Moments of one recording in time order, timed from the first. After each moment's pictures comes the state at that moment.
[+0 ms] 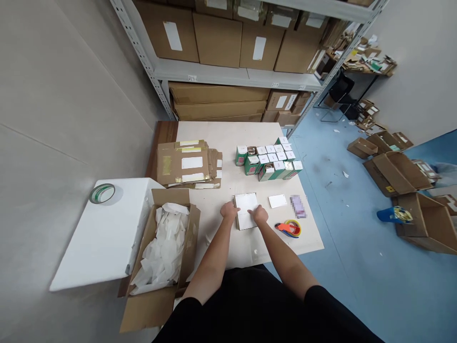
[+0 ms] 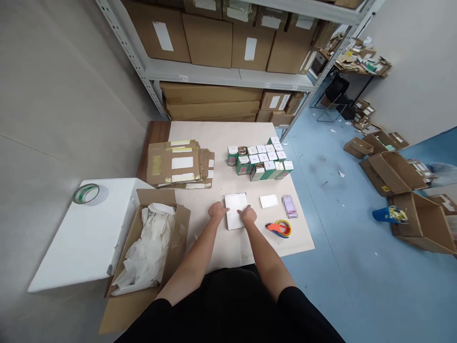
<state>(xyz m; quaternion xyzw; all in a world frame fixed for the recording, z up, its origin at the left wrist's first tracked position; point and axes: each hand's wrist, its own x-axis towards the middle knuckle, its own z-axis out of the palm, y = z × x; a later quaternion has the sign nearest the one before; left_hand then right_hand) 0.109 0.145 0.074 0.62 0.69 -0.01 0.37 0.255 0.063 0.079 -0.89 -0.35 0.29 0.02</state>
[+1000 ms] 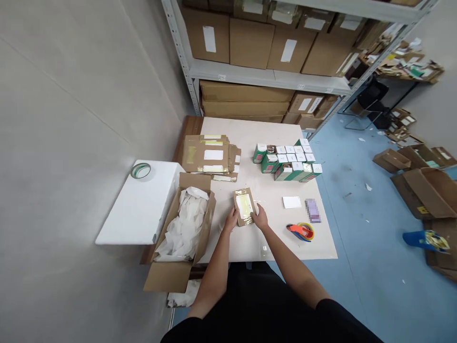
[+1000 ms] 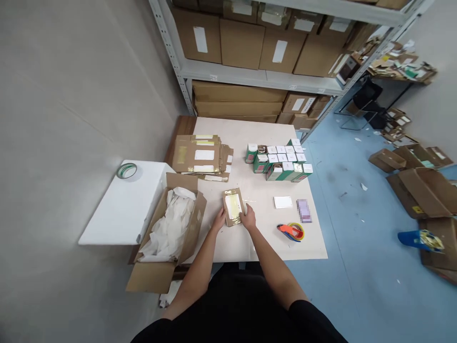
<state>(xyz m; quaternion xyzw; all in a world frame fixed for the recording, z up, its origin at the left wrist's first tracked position) 0.011 0.057 0.039 0.46 0.63 0.26 0.57 0.200 0.022 0.062 -0.77 -0.45 0.37 0.28</state>
